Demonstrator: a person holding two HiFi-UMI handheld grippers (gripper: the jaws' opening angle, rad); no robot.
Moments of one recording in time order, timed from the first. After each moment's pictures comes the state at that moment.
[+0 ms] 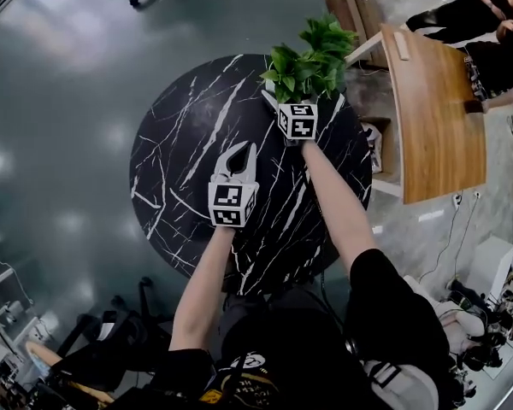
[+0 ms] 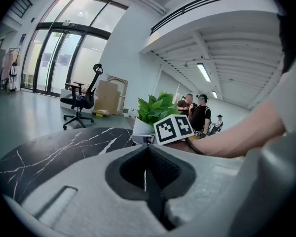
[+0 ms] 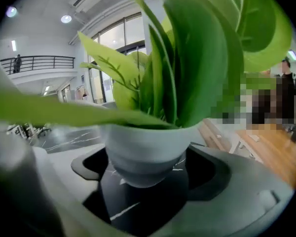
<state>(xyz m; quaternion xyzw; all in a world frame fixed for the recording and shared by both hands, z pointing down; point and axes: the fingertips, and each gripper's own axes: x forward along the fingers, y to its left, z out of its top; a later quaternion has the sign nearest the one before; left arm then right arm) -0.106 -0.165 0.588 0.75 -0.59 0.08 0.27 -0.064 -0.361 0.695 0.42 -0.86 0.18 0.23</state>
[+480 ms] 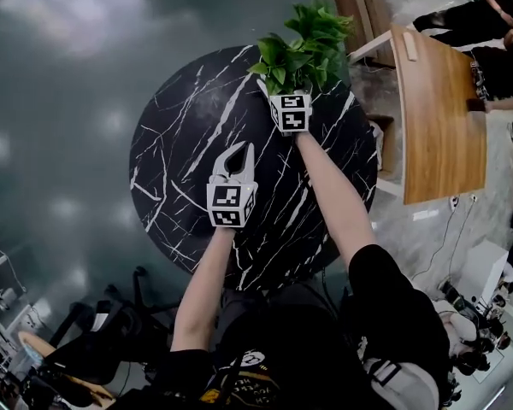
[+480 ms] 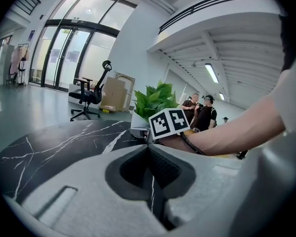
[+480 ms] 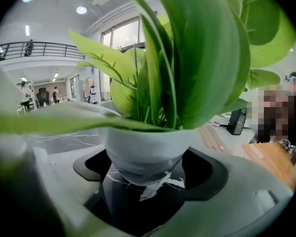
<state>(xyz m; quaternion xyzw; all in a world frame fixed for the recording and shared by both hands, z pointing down) -0.128 -0.147 0.608 0.73 -0.61 0.07 0.30 -0.112 -0.363 0.699 0.40 -0.87 0.12 0.26</state>
